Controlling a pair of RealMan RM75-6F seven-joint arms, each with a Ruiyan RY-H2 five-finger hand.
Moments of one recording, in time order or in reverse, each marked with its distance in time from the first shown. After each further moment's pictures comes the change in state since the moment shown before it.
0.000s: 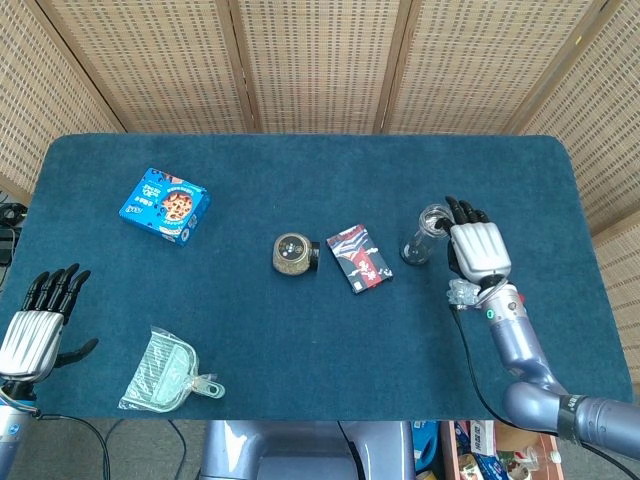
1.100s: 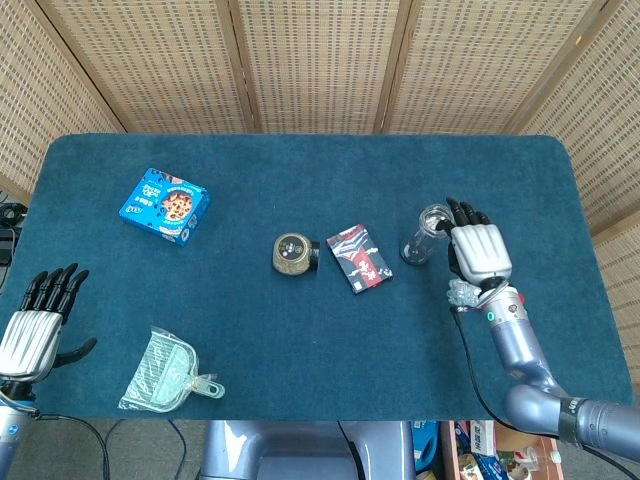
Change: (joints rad) left arm 0.002 0.002 -0.001 -0.001 0.001 0.004 0.000; right arm -0.006 -0.002 -0.003 -0.012 0.005 0.004 -0.008
